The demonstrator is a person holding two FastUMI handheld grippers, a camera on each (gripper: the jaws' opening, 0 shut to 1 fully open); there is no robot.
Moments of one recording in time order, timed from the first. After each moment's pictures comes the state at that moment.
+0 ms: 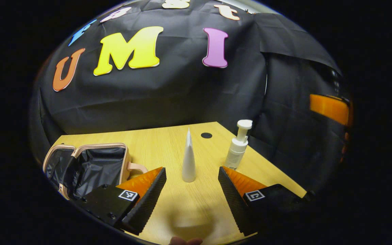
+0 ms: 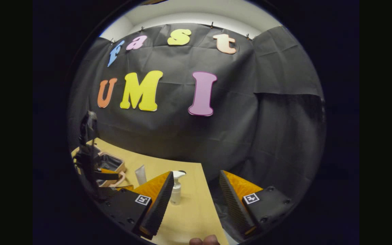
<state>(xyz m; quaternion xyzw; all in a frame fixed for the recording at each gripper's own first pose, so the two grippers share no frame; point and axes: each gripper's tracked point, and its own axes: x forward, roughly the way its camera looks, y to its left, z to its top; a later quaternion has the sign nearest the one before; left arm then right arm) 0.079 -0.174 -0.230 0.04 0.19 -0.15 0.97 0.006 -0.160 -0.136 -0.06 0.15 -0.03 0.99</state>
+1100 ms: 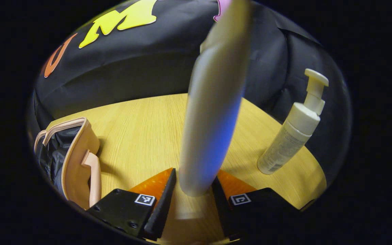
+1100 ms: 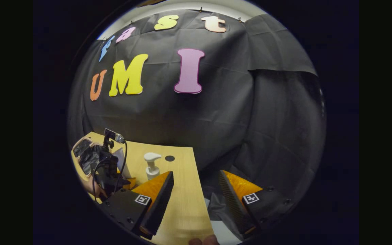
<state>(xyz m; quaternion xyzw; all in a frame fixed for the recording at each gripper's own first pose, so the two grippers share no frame) 0.179 -0.190 -0.342 0.06 0.28 -0.12 0.95 0.033 -0.204 -0.204 -0.02 0.21 -0.04 0.98</state>
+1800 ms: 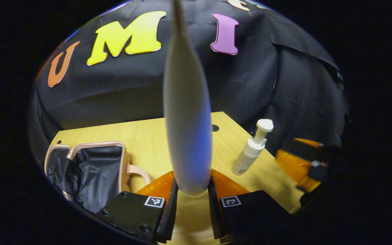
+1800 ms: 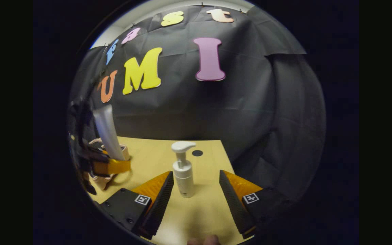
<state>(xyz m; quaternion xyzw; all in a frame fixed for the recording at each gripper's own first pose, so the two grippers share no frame) 0.099 -0.156 -0.204 0.03 0.24 -0.13 0.96 0.072 -0.105 -0.286 0.02 0.23 0.06 0.97</state>
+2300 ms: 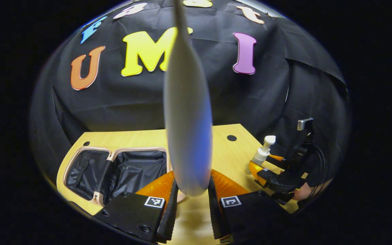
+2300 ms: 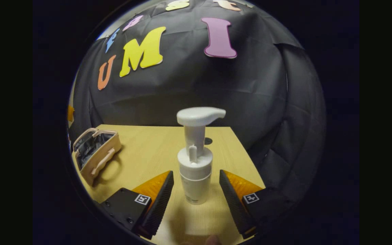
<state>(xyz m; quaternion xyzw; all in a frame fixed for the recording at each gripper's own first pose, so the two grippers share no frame) 0.045 -0.067 -0.146 0.02 0.23 -0.05 0.97 0.119 -0.084 -0.368 0.02 0.28 0.06 0.96</state>
